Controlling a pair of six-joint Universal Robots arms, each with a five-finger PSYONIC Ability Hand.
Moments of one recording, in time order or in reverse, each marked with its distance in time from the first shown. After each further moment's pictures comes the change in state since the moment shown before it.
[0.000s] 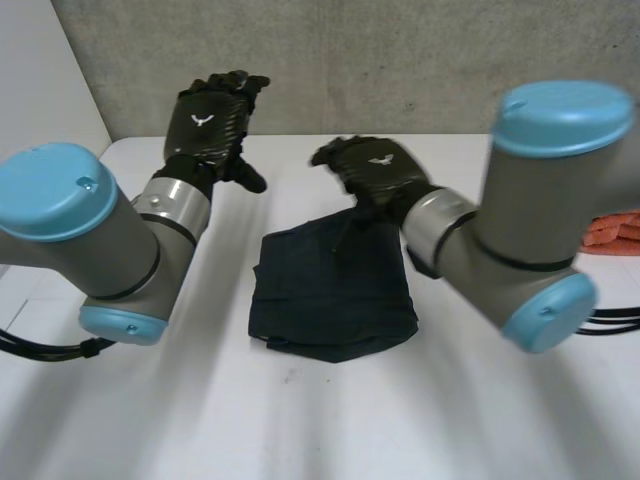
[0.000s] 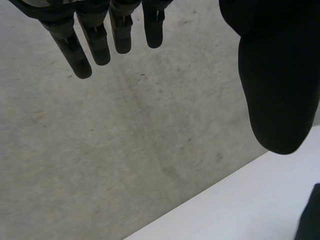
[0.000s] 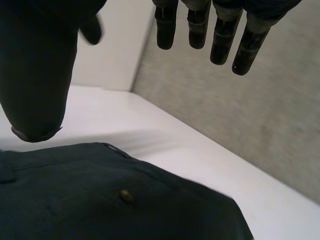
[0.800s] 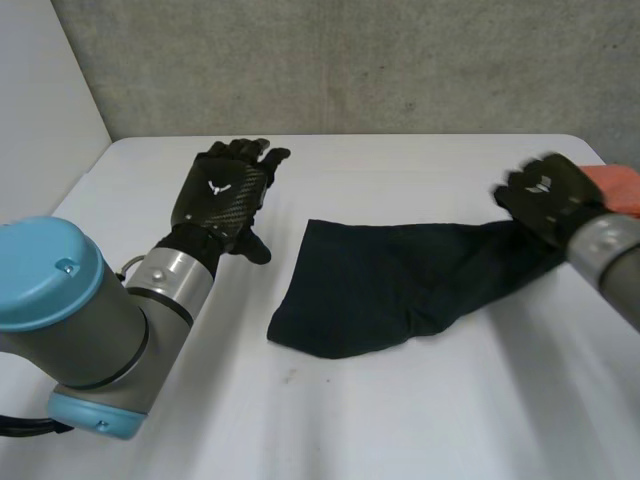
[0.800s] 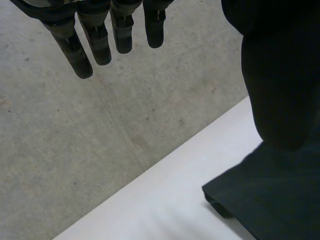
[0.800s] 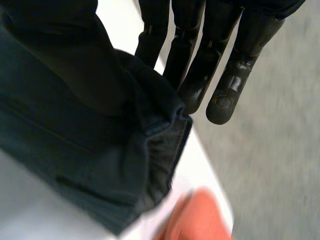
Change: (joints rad) left arm -0.034 0.160 -0.304 0.009 0.029 0.143; right arm -0.374 -0.265 0.448 -0.141 -0.067 -0.785; left_hand 0.000 0.000 0.000 0.000 0.000; right_hand 0.748 0.949 0.971 0.949 0.912
